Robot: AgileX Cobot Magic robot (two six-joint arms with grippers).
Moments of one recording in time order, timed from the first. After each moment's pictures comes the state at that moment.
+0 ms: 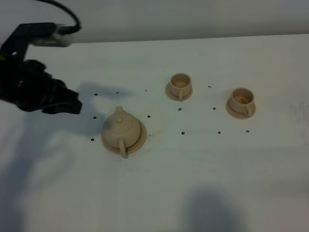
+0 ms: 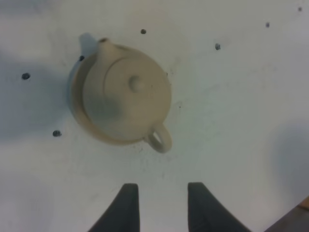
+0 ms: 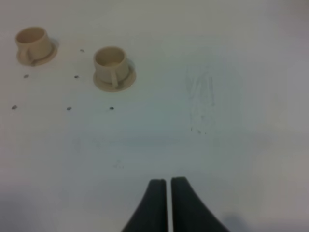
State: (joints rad) left arm -0.19 1.45 -1.11 -0.43 0.89 0.35; right arm -0.01 -0.01 -0.49 0.11 1.07 -0.13
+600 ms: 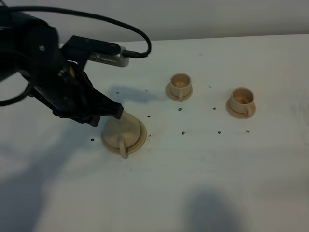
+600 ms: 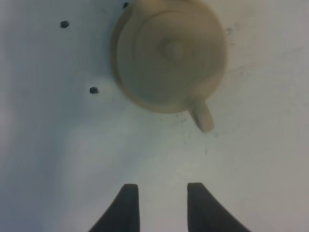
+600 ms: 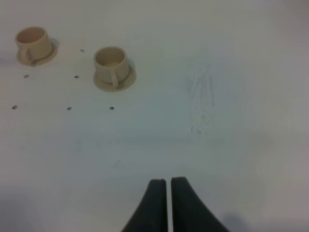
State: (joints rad) left arm -0.53 1.62 -1.24 0.07 0.97 -0.26; right arm -0.01 -0.01 -0.49 0.11 1.07 -0.13
